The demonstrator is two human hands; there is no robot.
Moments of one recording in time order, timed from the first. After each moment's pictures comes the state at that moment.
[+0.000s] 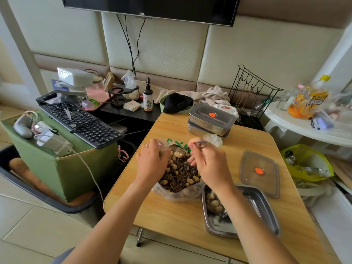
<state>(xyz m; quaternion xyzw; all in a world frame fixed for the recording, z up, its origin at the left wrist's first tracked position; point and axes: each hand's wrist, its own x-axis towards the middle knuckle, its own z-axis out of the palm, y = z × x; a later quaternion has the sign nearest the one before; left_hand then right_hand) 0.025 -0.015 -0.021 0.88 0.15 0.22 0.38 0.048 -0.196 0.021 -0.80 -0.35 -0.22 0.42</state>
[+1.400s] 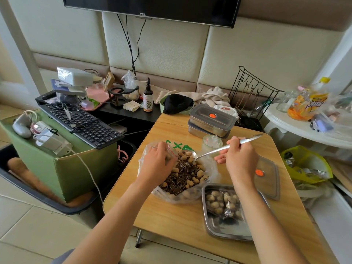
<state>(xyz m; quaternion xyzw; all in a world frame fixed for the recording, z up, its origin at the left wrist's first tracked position) 0.026 -0.015 -0.021 0.92 0.05 0.15 0.35 0.063 -0.229 0.041 -0.82 0.05 -0.19 0.54</state>
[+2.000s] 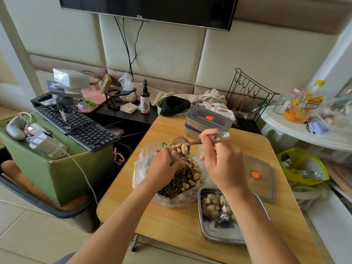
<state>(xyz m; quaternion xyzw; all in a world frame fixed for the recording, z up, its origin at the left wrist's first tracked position) 0.041 -0.037 -0.025 0.91 0.05 0.09 0.40 0.037 -0.213 0.064 -0.76 -0.36 -0.41 0.34</state>
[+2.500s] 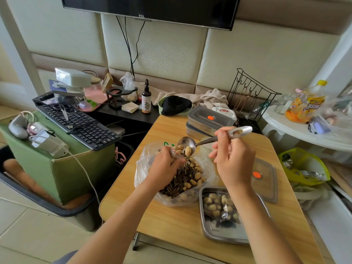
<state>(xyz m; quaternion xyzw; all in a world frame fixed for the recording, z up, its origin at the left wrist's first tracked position) 0.038 -0.036 -0.025 0.87 0.05 0.09 0.47 0.050 -0.224 0.052 -0.78 -0.23 -0.41 0.41</state>
